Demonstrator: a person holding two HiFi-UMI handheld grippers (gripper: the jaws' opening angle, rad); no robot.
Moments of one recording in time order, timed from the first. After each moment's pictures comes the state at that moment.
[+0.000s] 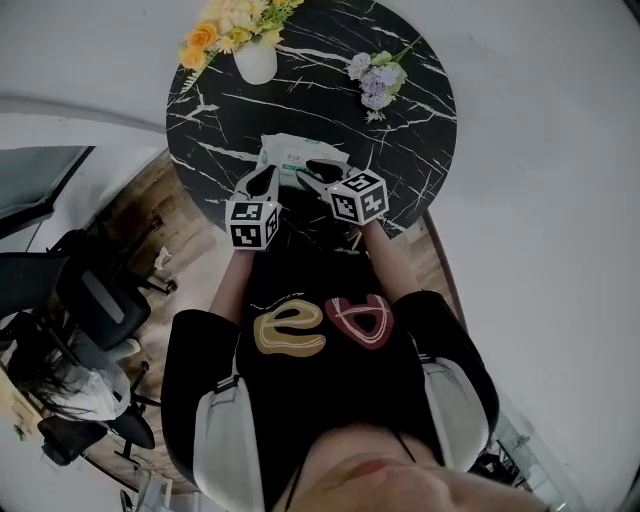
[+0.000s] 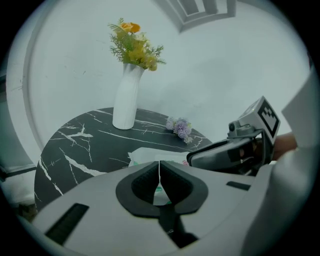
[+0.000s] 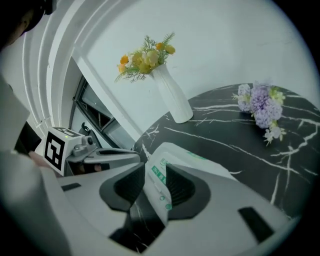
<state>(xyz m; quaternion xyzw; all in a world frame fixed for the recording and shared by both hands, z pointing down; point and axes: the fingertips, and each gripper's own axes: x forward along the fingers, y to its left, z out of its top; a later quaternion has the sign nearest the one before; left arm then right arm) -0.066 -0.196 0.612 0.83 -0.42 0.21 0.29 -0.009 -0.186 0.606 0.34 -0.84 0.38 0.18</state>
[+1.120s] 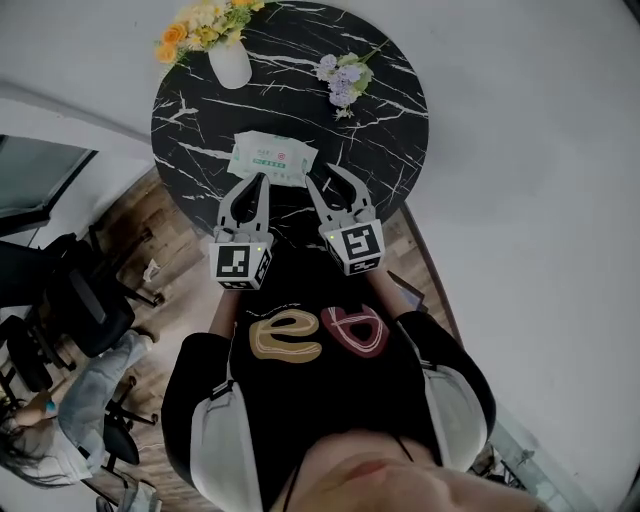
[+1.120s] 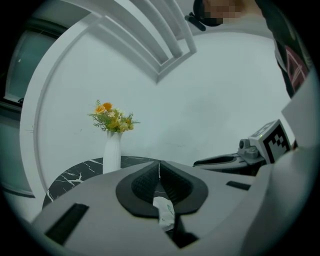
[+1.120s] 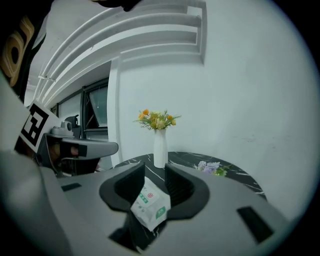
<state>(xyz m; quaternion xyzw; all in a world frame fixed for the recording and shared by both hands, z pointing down) -0.022 -0.130 0.461 0.87 -0.48 0.03 0.11 0.076 -0.124 0.478 0.51 -0.85 0.08 0.12</state>
